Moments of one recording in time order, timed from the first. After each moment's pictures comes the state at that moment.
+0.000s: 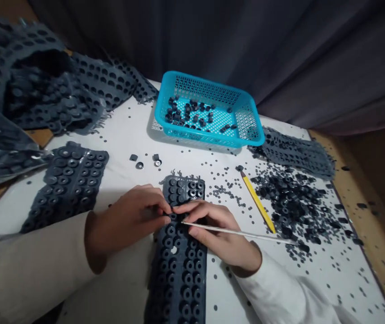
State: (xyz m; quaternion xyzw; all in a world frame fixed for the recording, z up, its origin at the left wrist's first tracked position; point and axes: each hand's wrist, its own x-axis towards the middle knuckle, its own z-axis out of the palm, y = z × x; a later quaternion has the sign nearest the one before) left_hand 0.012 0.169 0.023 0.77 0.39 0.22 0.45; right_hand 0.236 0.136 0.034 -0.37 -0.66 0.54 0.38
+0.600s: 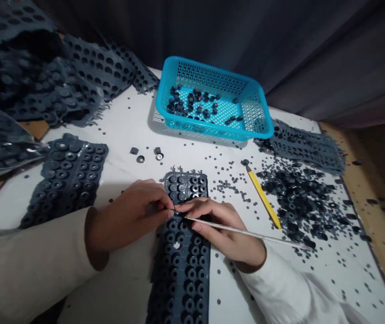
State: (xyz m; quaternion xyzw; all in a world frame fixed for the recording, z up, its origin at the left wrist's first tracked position) left_hand 0.015 0.169 0.030 0.78 0.40 0.18 0.44; right_hand 0.238 0.134 0.030 -0.35 -0.67 0.55 0.35
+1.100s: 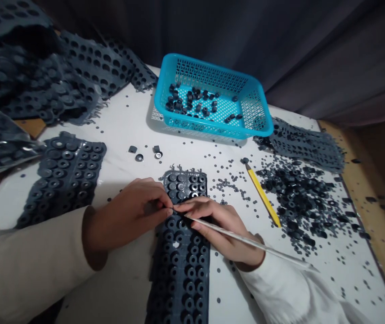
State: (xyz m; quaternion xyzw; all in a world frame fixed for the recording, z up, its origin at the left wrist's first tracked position) left_hand 0.017 0.171 0.030 0.78 0.41 0.16 0.44; right_hand 0.241 0.134 0.026 -0.32 -0.73 0.49 0.34
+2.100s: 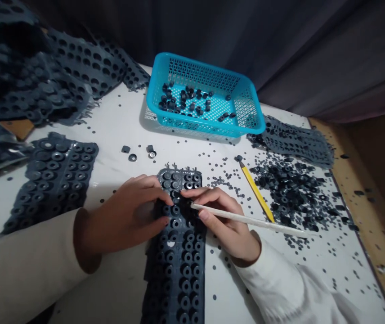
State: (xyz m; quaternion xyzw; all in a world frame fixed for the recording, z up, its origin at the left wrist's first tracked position) left_hand 0.015 0.165 0.024 0.83 0.35 0.22 0.37; right_hand 0.243 0.126 0.028 -0.43 -0.61 0.52 0.41
